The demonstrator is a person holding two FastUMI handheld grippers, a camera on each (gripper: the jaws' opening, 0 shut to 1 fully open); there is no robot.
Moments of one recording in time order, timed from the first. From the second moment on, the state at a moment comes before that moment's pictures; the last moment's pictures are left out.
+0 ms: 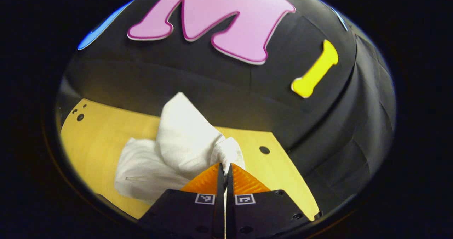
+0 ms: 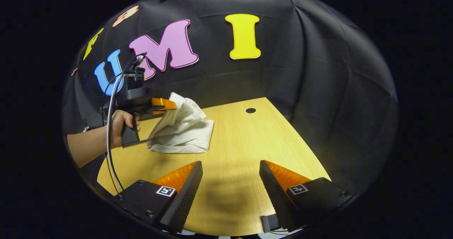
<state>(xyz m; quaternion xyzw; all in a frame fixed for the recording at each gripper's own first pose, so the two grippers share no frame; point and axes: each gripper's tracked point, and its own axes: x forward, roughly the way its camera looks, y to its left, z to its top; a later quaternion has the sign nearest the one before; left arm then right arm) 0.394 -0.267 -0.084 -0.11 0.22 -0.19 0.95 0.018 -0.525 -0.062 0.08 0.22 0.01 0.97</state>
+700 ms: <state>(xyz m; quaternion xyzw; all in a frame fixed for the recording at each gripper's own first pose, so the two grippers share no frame) 0.303 -0.232 -0.139 -0.06 0.27 -0.20 0.94 0.032 -0.500 -0.062 0.07 0.22 0.03 0.97</state>
